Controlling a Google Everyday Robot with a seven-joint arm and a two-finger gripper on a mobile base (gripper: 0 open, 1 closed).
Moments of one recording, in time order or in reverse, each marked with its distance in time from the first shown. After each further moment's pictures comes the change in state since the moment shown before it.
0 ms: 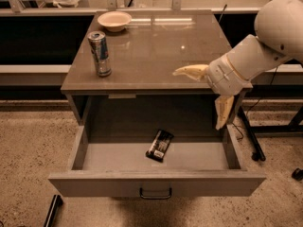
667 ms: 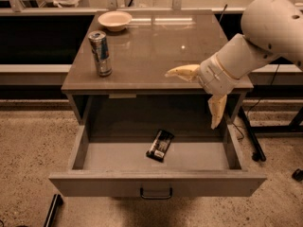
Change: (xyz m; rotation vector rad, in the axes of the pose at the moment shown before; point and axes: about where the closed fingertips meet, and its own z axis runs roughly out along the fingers) arm -0.010 -0.009 0.009 -0.029 0.027 -0.059
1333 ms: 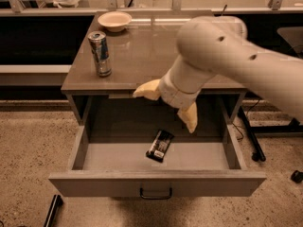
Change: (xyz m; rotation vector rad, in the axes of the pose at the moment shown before) arm -0.039 -0.023 0.062 -0.151 0.167 -0.249
